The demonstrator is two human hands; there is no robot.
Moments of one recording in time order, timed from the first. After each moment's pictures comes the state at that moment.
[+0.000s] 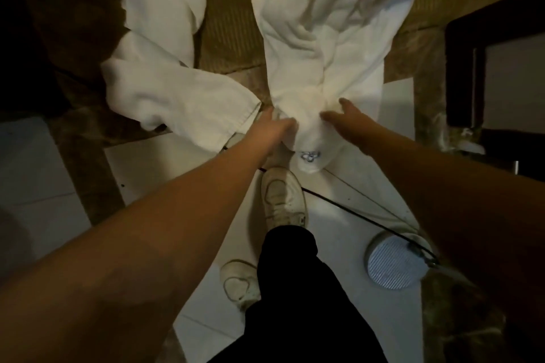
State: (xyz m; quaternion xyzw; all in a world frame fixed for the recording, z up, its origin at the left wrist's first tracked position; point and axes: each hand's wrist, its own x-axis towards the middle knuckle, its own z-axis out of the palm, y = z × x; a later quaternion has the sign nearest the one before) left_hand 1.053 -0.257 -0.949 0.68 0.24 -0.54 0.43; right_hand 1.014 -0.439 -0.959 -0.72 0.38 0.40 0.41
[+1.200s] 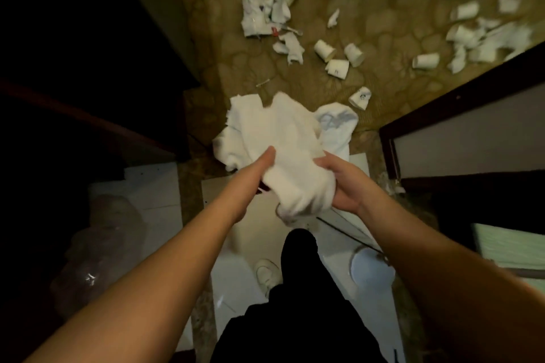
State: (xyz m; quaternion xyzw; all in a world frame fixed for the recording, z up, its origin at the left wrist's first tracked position) left_hand 1.007 -0.133 -0.474 0.64 0.27 -0.43 0.58; right_hand 0.968 -0.330 -0.503 -0.35 0.33 0.28 0.83
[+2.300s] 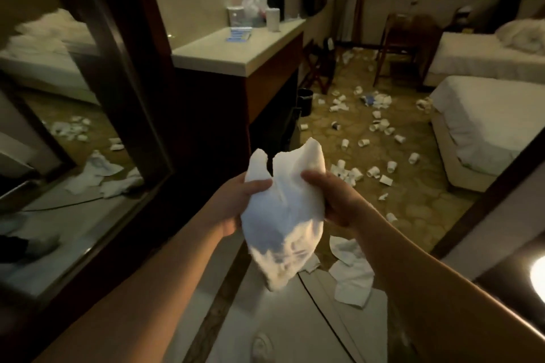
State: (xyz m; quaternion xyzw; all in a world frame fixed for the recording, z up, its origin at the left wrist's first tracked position) left_hand 0.640 -0.065 -0.082 0.63 0.11 -0.07 0.77; right_hand 0.730 -0.267 -0.103 -0.55 -0.07 0.34 0.76
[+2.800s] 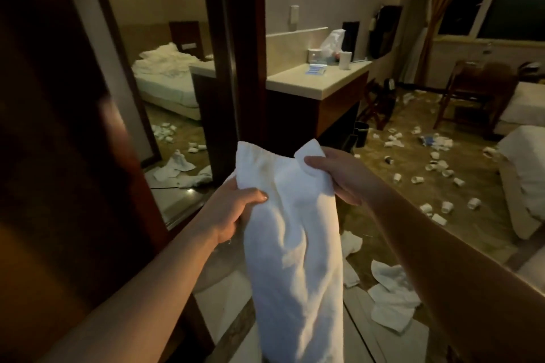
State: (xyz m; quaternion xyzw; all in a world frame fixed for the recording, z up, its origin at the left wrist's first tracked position) left_hand 0.370 -0.021 -0.014 0.65 0.15 0.10 0.74; right_hand 0.540 -0.201 0.011 -0.64 -0.28 0.30 0.65
